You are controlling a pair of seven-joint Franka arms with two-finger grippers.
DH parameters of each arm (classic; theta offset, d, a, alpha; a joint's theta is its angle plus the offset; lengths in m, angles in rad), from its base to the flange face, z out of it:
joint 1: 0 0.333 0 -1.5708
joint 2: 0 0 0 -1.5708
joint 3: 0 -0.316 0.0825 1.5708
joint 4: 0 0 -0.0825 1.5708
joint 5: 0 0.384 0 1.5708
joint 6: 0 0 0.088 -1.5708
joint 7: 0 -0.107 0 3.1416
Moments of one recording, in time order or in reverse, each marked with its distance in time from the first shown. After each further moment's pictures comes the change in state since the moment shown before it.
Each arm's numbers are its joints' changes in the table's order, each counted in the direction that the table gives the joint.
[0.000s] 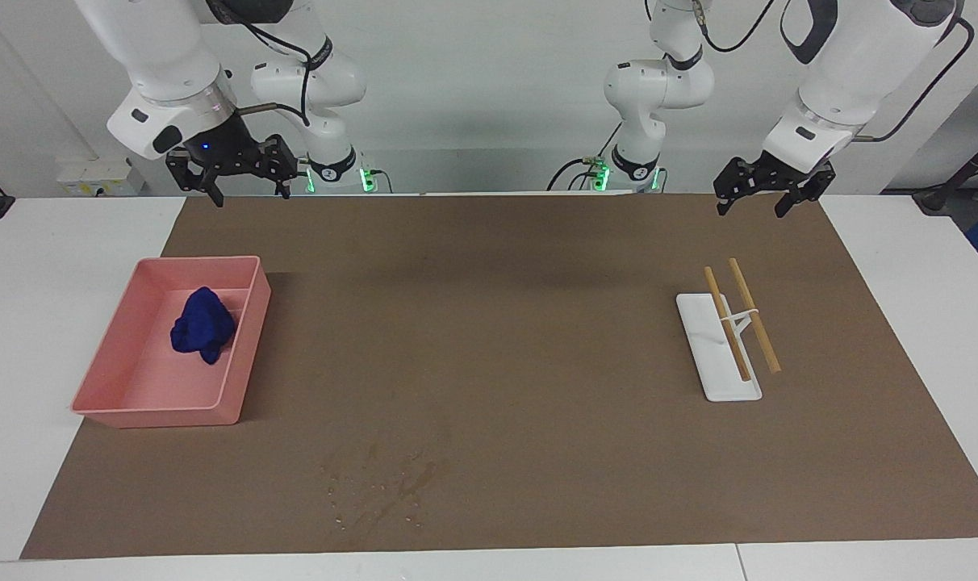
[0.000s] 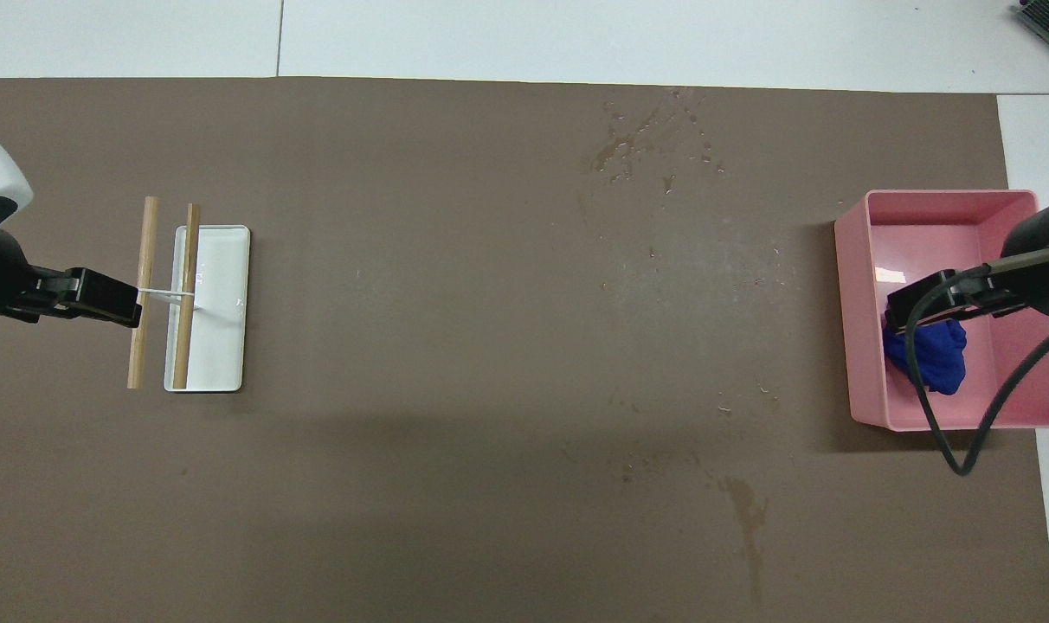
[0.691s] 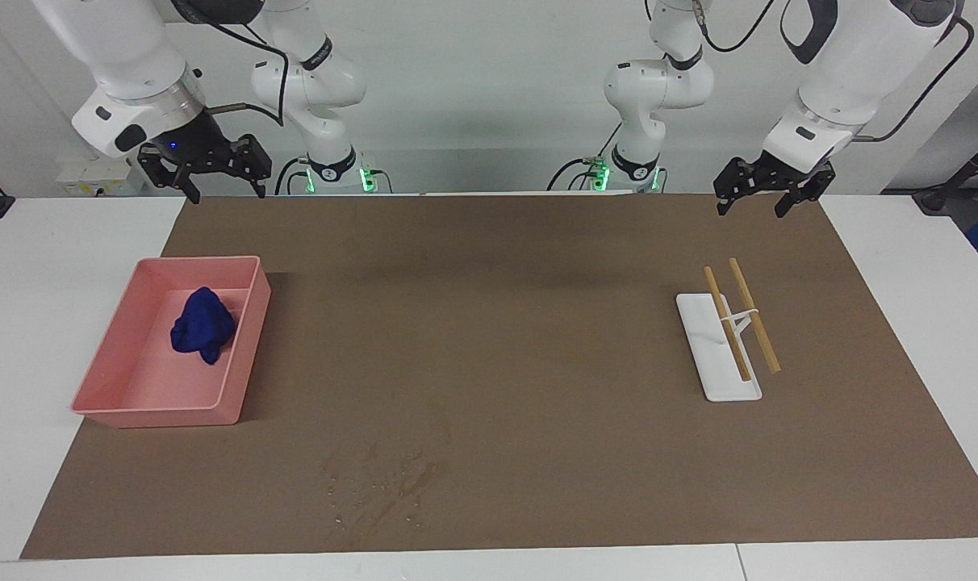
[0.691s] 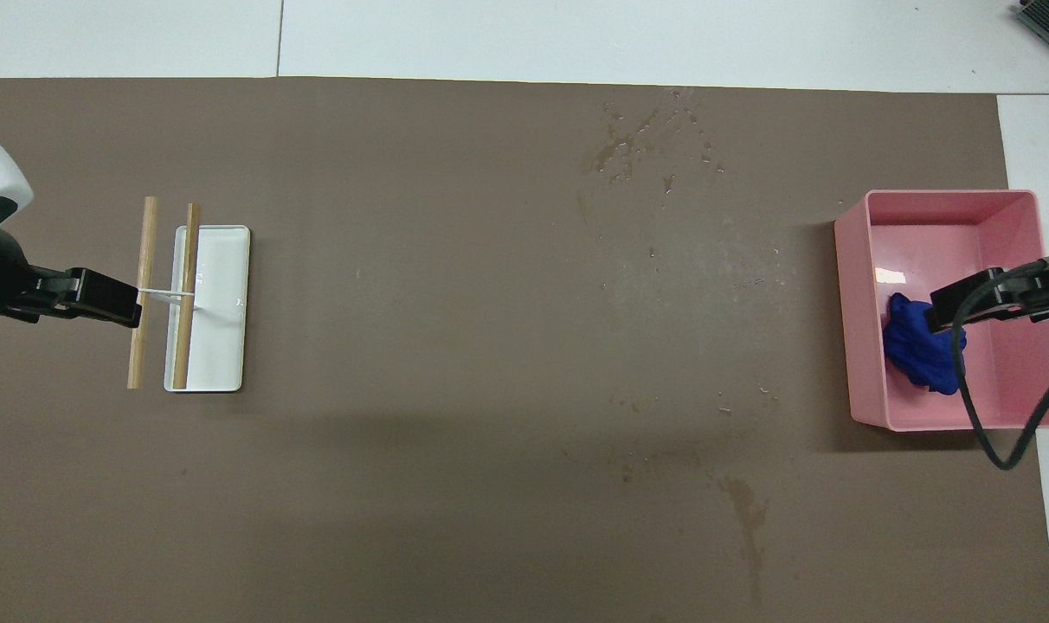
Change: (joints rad) left arm 0.000 0.000 0.000 0.000 0.000 0.000 0.000; right arm -0.077 -0.005 -0.016 0.009 -0.001 -0.001 0.017
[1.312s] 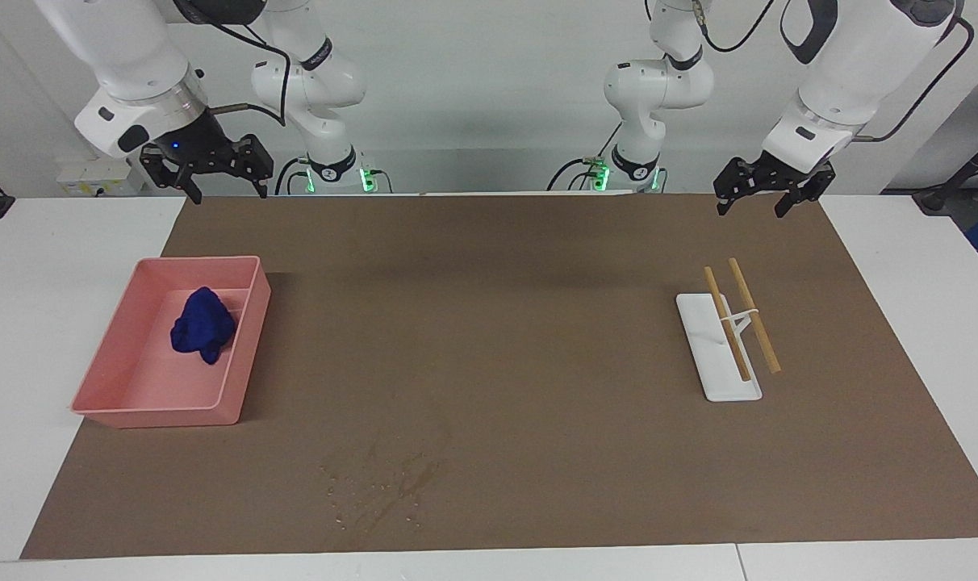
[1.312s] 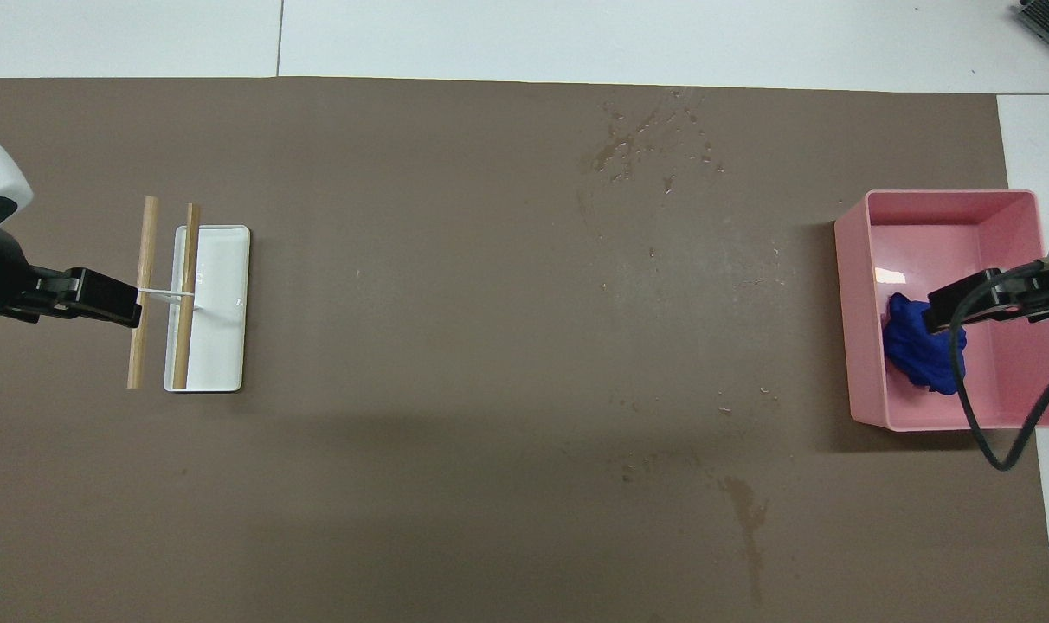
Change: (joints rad) left arm 0.000 0.000 0.000 0.000 0.000 0.000 0.000; right arm -0.003 -0.001 -0.005 0.003 0.000 0.006 0.000
